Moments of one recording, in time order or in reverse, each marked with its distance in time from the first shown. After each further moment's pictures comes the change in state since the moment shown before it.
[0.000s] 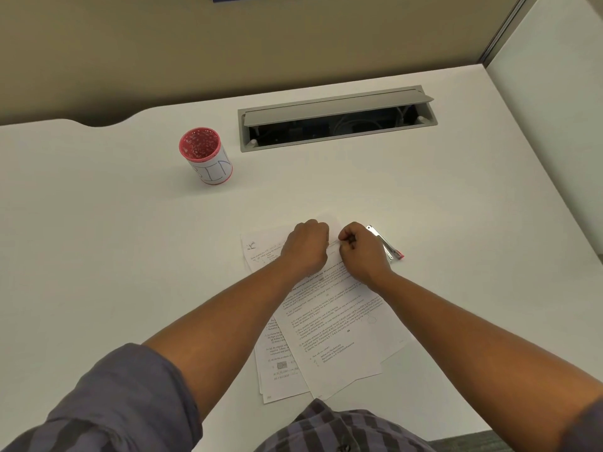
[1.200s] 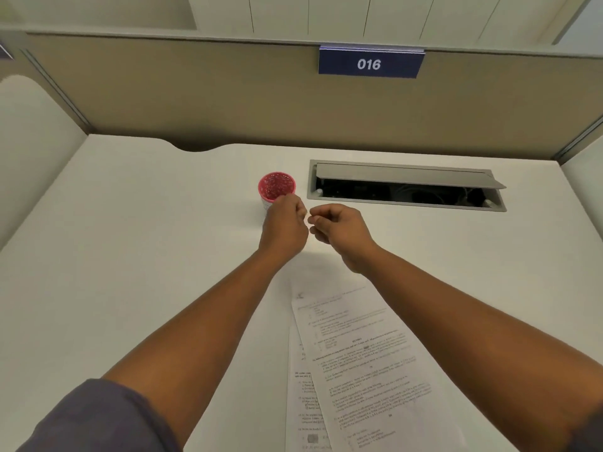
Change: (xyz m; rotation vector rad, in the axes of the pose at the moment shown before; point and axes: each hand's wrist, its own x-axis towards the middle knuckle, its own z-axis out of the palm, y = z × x) left_hand 0.005 -0.100 -0.134 -0.407 0.584 -0.342; right_hand 0.073 -0.186 0.046 0.506 -0.307 -0.108
